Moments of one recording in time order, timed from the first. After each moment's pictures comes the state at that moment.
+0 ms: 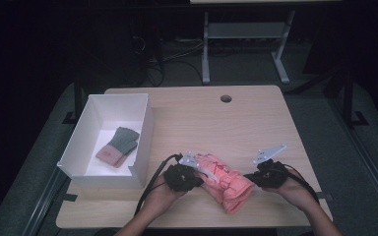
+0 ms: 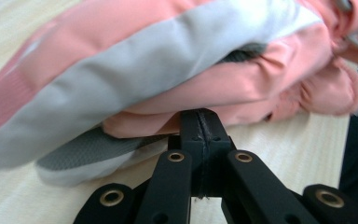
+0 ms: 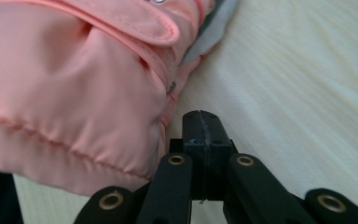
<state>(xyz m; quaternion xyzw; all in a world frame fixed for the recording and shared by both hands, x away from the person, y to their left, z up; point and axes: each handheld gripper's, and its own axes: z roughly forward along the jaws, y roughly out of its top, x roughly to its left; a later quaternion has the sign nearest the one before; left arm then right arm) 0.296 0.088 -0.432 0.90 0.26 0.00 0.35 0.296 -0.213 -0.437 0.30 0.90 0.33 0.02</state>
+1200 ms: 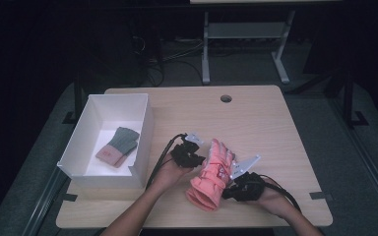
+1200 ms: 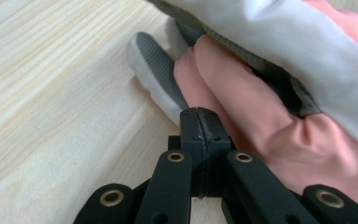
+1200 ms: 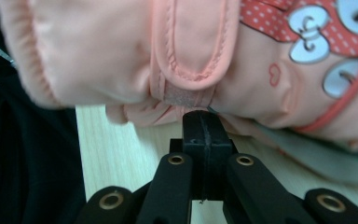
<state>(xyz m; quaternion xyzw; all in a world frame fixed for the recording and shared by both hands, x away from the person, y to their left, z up) 0.363 0.069 -0.440 0.89 0.27 0.00 0.37 0.276 -0.152 -0.453 0.22 0.91 0.36 -0.05</state>
